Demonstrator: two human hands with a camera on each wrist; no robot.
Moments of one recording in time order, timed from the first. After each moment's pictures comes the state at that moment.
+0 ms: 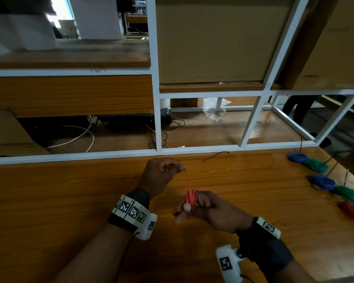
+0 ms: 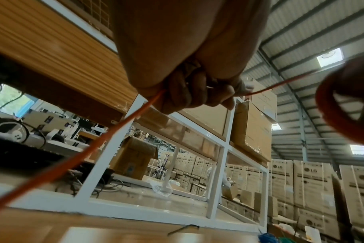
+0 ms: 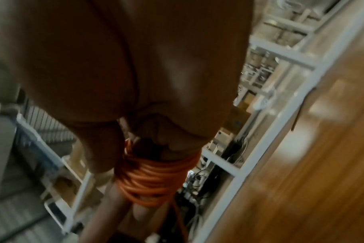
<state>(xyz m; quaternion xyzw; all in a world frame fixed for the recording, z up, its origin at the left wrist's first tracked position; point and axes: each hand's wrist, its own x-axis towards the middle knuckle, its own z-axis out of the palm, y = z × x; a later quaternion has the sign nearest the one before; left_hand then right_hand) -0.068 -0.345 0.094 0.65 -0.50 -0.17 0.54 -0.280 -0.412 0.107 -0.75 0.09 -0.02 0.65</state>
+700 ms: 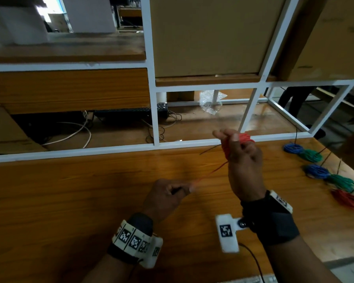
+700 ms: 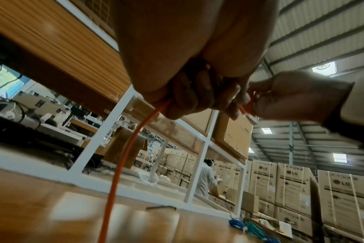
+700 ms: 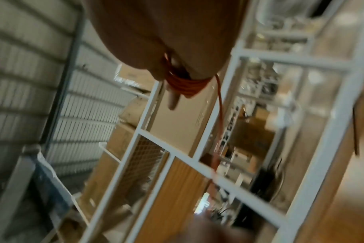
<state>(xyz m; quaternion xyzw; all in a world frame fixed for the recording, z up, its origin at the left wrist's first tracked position) -0.121 -0.304 0.065 0.61 -0.55 -0.24 0.53 -0.278 -0.445 0.146 -0.62 0.21 -0.50 0.56</state>
